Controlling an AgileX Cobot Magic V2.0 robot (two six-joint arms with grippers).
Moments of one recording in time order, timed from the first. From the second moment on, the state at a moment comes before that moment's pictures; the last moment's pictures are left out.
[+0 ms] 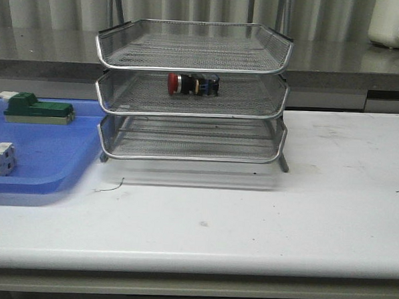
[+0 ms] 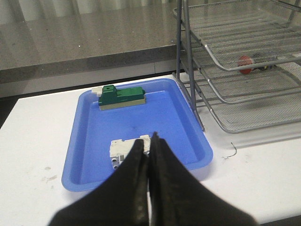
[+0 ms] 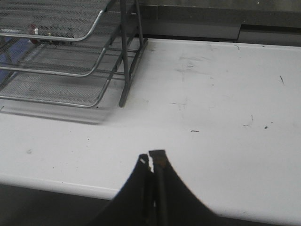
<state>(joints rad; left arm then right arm) -0.06 0.13 -0.35 -0.15 0.49 0.24 0.07 0.27 -0.37 0.17 0.51 -0.13</state>
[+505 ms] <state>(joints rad) -0.06 0.13 -0.34 -0.15 0.48 0.24 0.07 0.27 -0.37 0.17 0.51 -0.13</state>
